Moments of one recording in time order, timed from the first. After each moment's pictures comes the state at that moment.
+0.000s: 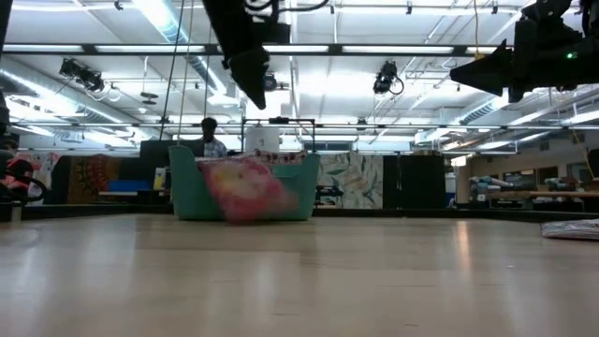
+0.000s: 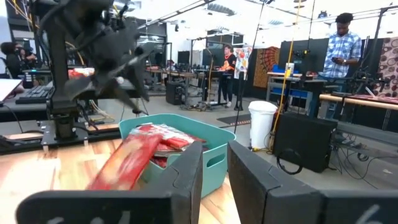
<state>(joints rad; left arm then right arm) 0.14 1.64 1.44 -0.87 -0.51 0.06 0.16 0.32 0.03 0.48 0.71 -0.18</state>
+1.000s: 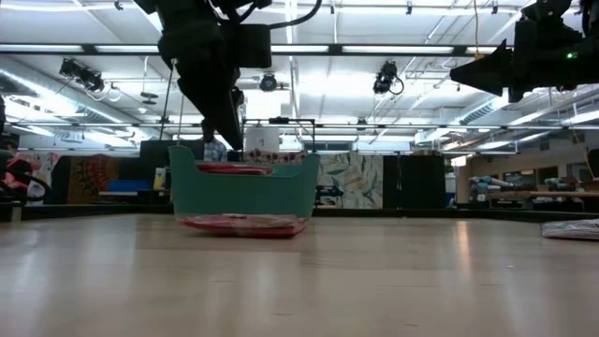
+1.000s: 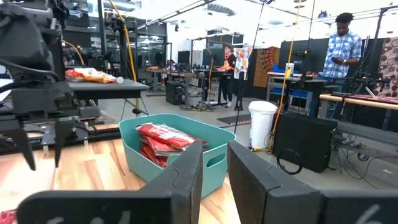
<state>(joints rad) -0.08 1.59 1.10 -0.60 -0.08 -0.15 0.16 0.32 0.03 0.48 0.71 -0.18</state>
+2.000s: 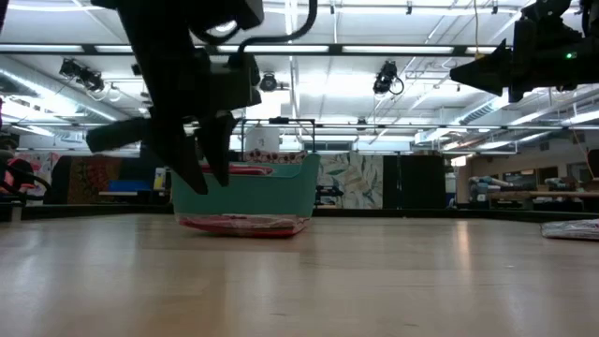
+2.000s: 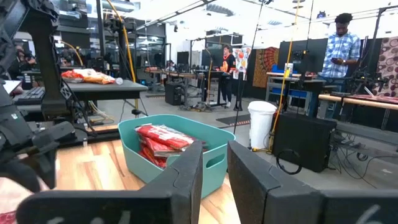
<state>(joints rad) -0.29 1.77 1.10 -0.67 -0.46 0.37 0.16 0.32 0.03 0.49 0.71 -0.18</state>
